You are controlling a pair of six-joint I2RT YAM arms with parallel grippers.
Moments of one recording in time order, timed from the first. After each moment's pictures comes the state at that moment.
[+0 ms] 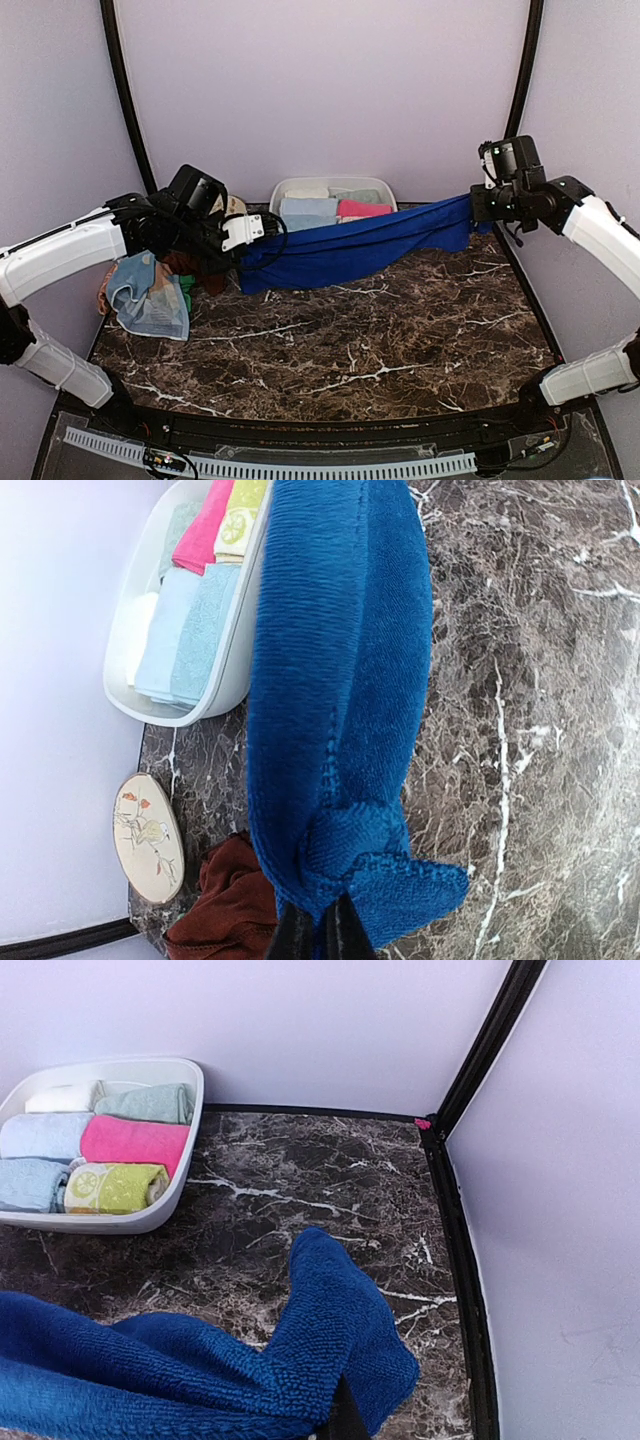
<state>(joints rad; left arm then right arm) -0.71 1.37 1.23 -0.68 -0.12 0.72 0.44 1.22 1.25 -0.67 0.44 0.17</state>
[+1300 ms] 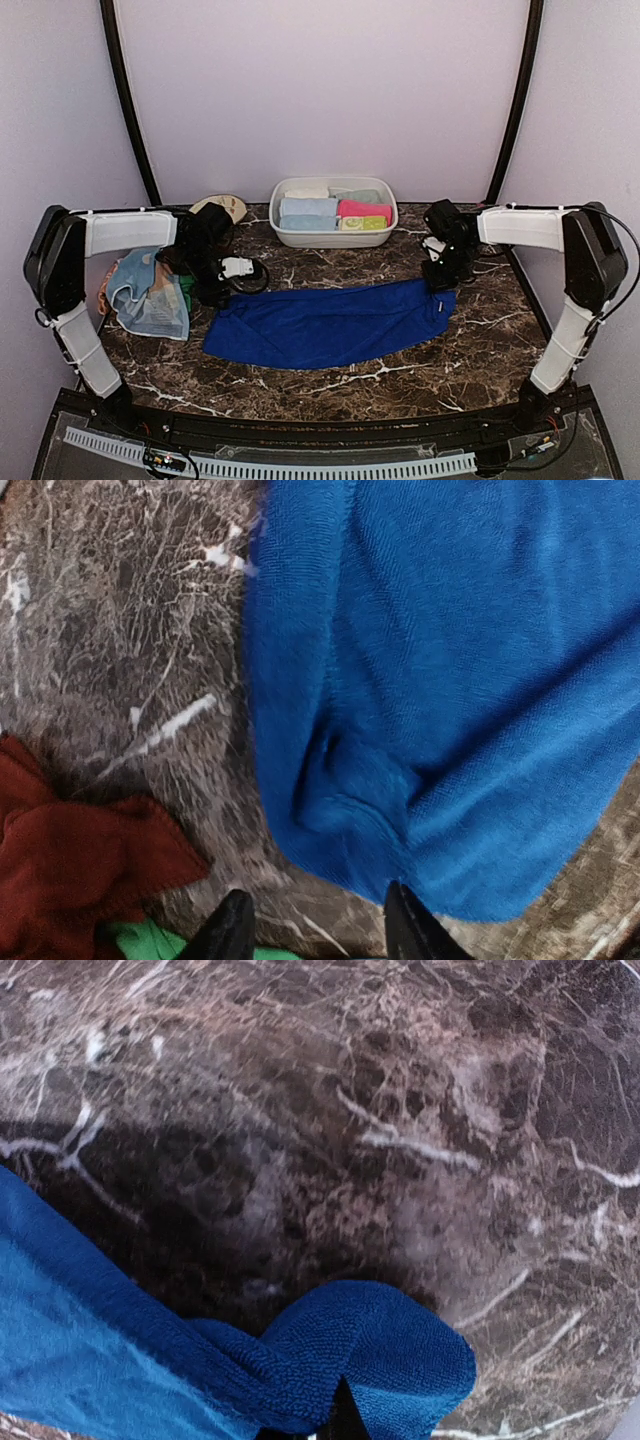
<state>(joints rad) -0.47 1.67 1.20 -0.88 0.07 0.83 0.44 1.71 1.17 -0.79 0.05 0.20</state>
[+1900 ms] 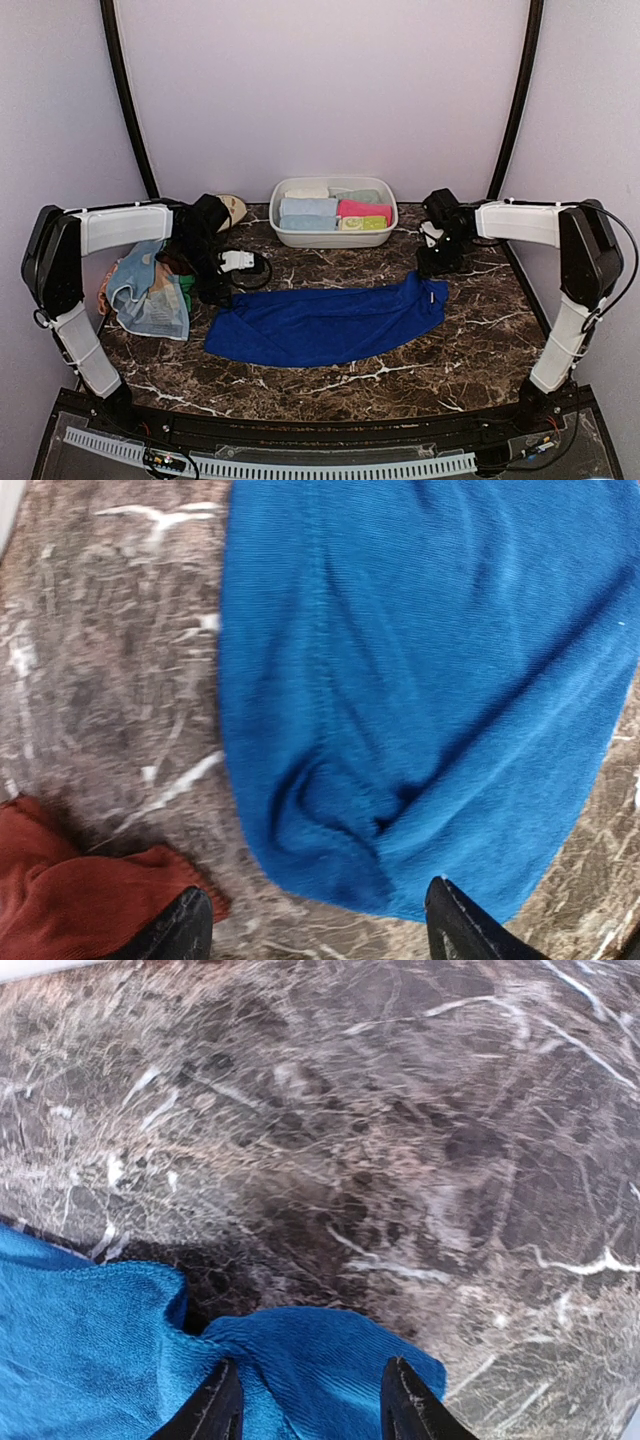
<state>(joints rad) -0.43 1.73 1.26 -0.86 0.16 0.92 0.42 1.79 1.25 -0.66 0.08 0.18</state>
